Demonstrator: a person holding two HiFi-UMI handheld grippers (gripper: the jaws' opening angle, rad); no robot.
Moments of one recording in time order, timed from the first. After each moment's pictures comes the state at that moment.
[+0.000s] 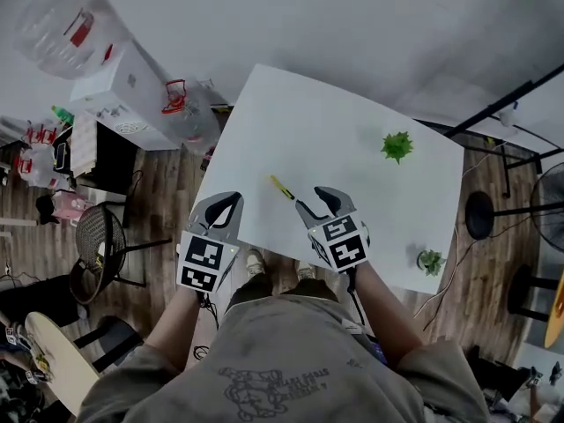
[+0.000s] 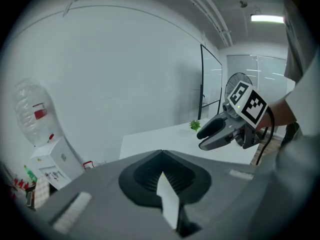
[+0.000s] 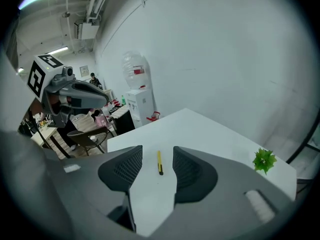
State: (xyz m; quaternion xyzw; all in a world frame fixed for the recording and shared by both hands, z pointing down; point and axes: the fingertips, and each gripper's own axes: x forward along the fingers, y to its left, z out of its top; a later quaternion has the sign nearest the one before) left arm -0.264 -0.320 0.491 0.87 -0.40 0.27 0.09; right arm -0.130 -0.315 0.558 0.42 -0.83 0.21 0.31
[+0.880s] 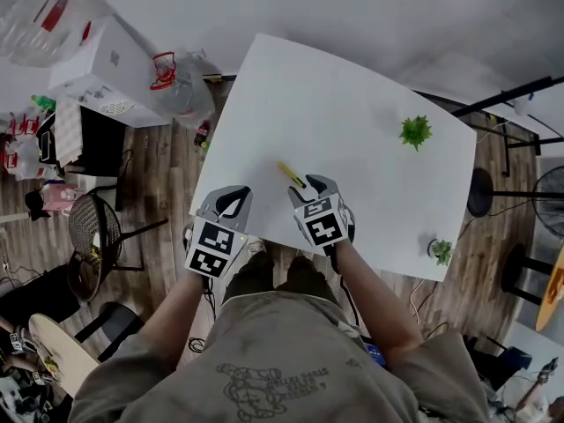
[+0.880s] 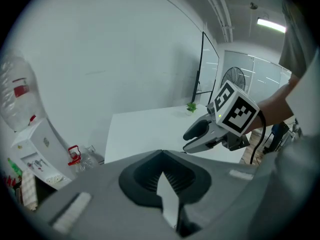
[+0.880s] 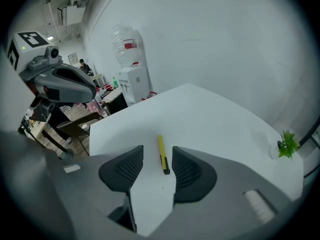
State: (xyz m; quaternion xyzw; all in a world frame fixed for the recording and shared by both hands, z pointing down) left arm -0.273 -0.338 0.585 0.87 -0.33 0.33 0.15; right arm -0.168 -0.341 0.666 0.42 -0.78 0.26 0.39
